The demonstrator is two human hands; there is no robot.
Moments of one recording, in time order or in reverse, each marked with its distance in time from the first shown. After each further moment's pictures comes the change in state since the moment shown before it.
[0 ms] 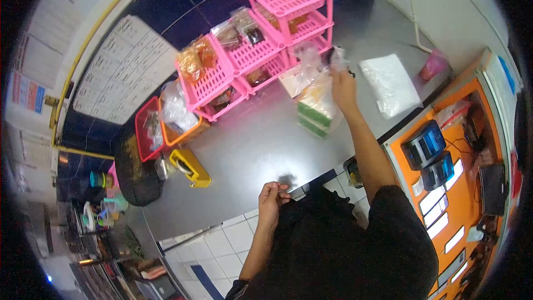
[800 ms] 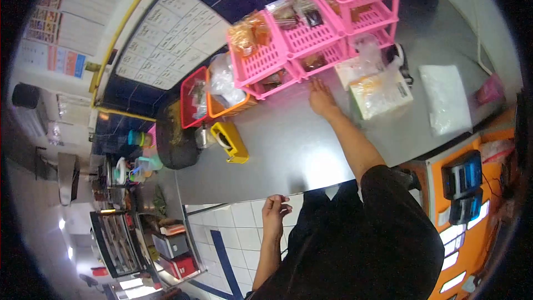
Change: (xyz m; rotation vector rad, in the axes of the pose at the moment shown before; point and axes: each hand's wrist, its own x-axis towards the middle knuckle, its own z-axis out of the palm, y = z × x) left_hand -0.062 0.007 -0.049 -0.012 0.430 0.105; right_hand -0.049 -0.039 0.240 -0.227 -0.612 -0.275
